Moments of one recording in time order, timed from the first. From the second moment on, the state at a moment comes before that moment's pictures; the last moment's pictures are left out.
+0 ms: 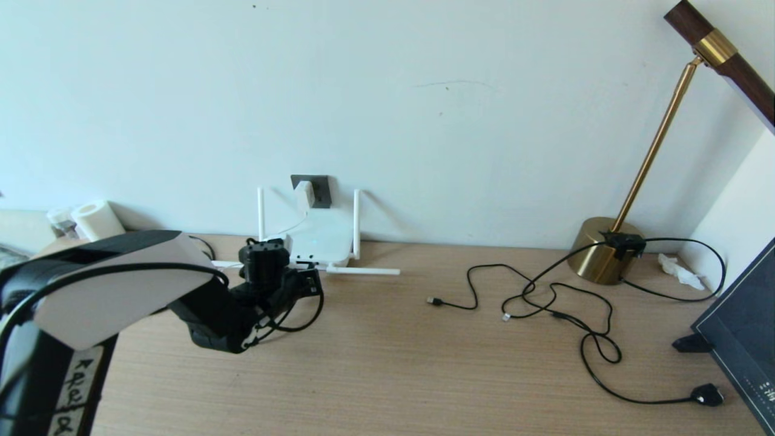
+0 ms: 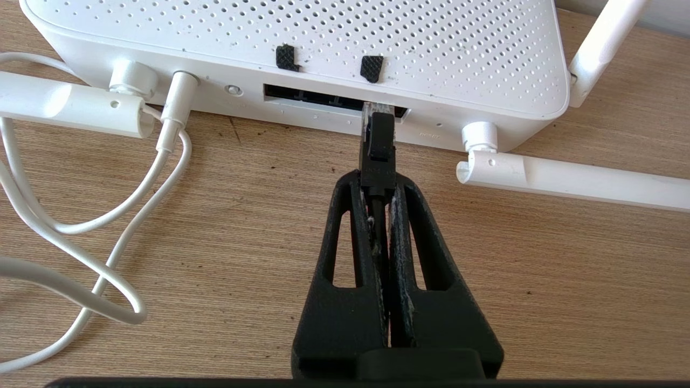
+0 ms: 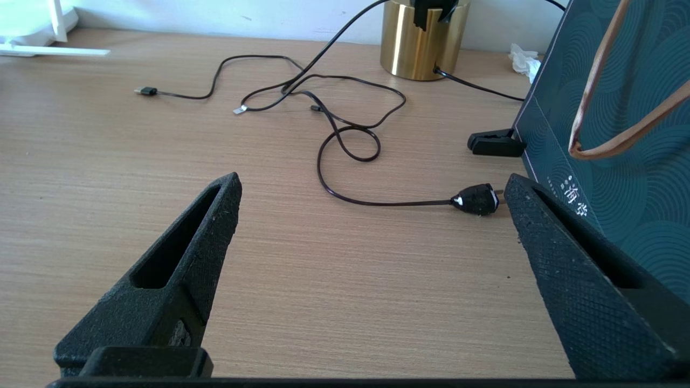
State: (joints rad) left arm -0.23 2.35 -1.05 -0.98 0.11 -0.19; right arm 0.00 0.00 -0.01 0.02 0.00 0.00
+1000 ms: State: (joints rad) left arm -0.22 2.35 -1.05 -0.99 0.11 -0.19; right arm 0.00 0.00 -0.01 0.02 0.00 0.00
